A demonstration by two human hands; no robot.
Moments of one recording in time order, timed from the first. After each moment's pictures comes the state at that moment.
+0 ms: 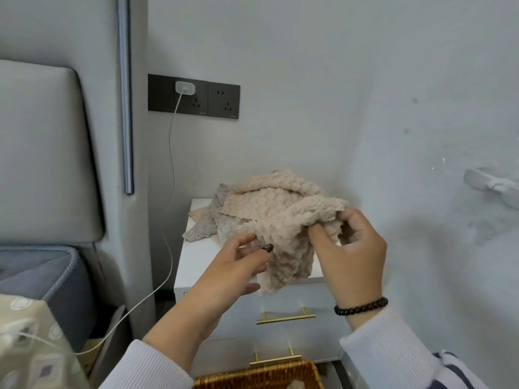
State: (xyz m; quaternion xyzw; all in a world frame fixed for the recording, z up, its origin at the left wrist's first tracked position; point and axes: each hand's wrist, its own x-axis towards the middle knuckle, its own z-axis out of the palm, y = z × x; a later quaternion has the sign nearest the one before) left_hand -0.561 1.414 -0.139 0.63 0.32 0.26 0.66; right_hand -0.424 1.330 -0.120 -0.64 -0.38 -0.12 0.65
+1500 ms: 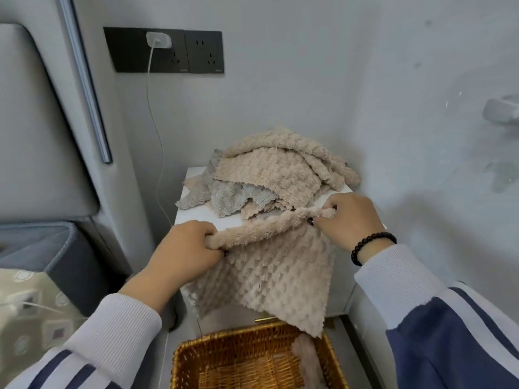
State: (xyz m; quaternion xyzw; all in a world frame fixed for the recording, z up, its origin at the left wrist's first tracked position) left_hand -0.570 1.462 -0.183 0.88 0.42 0.16 0.16; right_hand -0.345 1.333 -0.154 -0.87 -0.42 0.00 0.26
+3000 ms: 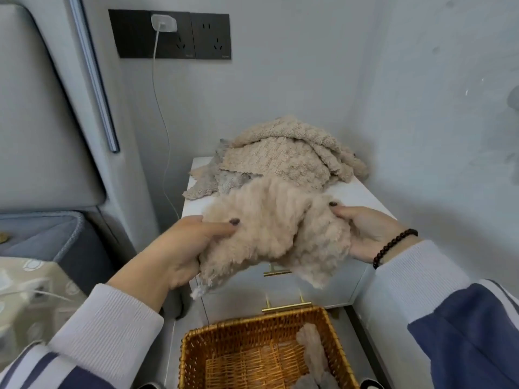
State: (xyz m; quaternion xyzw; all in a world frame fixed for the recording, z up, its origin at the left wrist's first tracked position) left_hand -0.579 1.438 -0.155 0.50 0.43 0.21 0.72; right_hand -0.351 1.329 -0.162 -0.50 -0.11 0.54 0.66
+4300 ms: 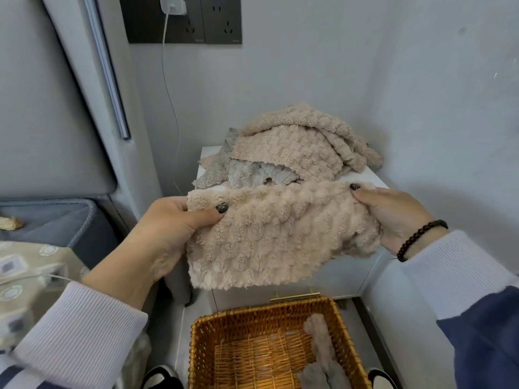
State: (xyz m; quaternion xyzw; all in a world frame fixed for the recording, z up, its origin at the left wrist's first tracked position) left_hand -0.607 1.455 -0.157 0.52 0.43 0.29 0.68; right_hand -0.337 1.329 -0.173 -0.67 -0.15 0.35 0.64
